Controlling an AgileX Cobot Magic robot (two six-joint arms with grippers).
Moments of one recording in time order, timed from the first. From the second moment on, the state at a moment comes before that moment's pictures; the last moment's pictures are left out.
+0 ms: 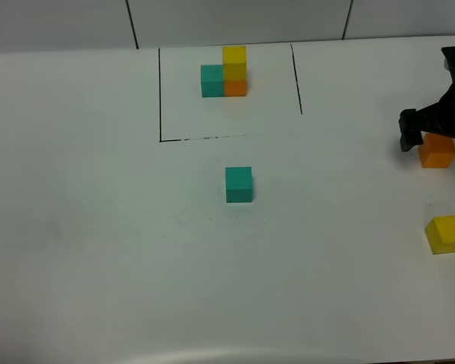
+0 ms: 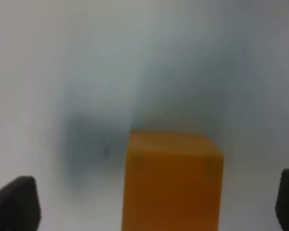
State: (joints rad) left arm -0.04 0.05 -0.51 -0.07 1.07 0.00; right arm 0.02 2.05 -1.37 -0.01 0.66 -0.05
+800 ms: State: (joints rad) left arm -0.04 0.05 -0.51 -0.07 1.07 0.00; right arm -0.01 2.11 -1.37 -0.01 0.64 -0.06
